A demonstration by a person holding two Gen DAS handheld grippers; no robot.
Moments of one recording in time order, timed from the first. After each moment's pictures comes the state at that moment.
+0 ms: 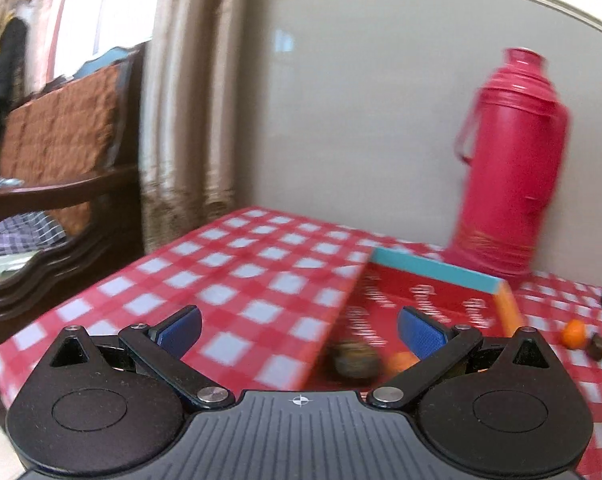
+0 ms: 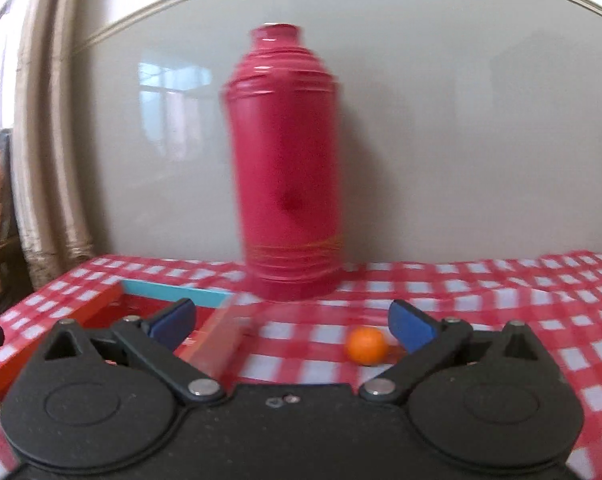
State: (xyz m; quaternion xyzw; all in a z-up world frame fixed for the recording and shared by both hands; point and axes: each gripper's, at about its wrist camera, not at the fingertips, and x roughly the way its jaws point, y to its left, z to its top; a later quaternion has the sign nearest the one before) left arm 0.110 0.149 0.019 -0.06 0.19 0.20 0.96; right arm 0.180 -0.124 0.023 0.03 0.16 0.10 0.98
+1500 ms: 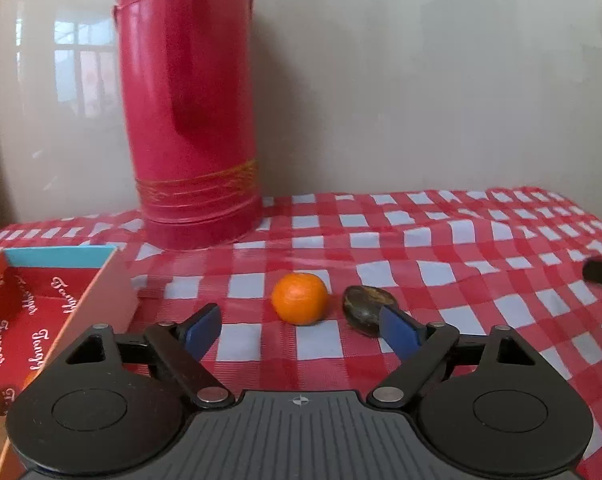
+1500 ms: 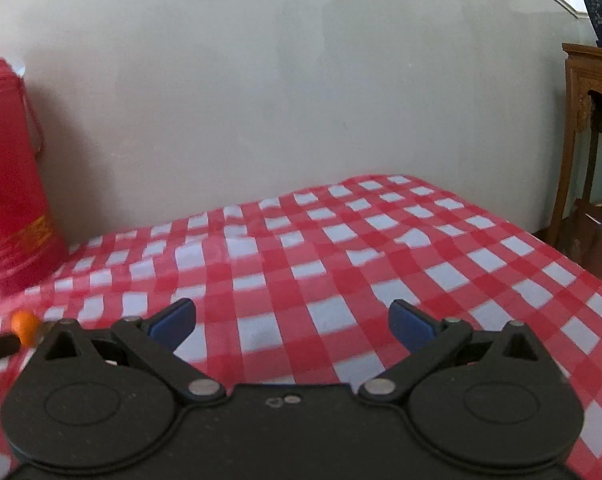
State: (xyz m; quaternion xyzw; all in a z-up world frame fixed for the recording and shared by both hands) left arm 0.247 -0.110 -0.018 0.04 0.27 -0.01 0.96; right arm 0.204 -0.344 -0.022 0.09 0.21 -0.11 0.97
